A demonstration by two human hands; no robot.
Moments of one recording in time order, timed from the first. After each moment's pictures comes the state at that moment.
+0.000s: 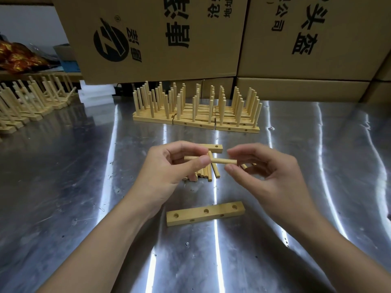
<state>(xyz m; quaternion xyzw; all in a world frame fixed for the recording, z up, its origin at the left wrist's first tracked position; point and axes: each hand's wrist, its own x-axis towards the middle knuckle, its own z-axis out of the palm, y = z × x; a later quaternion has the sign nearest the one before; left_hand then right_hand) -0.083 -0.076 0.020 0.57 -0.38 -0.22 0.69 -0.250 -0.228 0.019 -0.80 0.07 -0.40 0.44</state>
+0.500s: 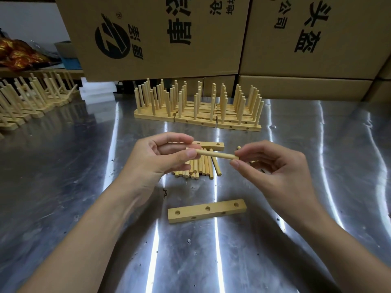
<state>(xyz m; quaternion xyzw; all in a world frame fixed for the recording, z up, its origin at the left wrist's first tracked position) -0.063 -0.060 0.029 0.54 -0.34 -0.29 0.71 -0.250 -0.237 0.016 -0.79 0.05 -0.41 0.45</state>
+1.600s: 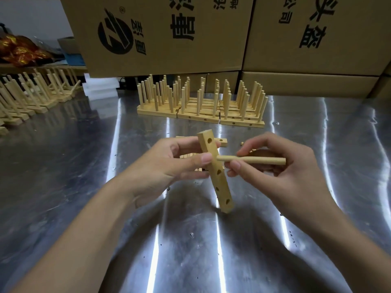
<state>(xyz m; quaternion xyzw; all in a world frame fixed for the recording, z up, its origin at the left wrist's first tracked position) -0.075 -0.057 0.036 0.57 -0.43 -0.38 0.59 -0.266 -0.209 0.040 -0.79 0.05 -0.36 0.49</state>
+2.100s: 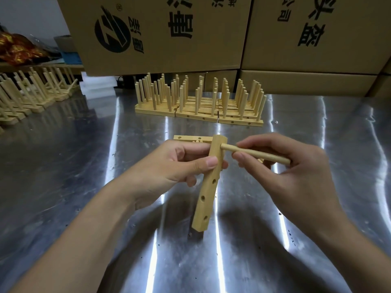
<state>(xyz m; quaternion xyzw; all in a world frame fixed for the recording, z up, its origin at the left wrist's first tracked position) -0.077 -0.058 0.038 0.59 -0.48 -0.37 0.53 -0.270 -0.209 0.043 -0.83 0.08 -0.43 0.34</state>
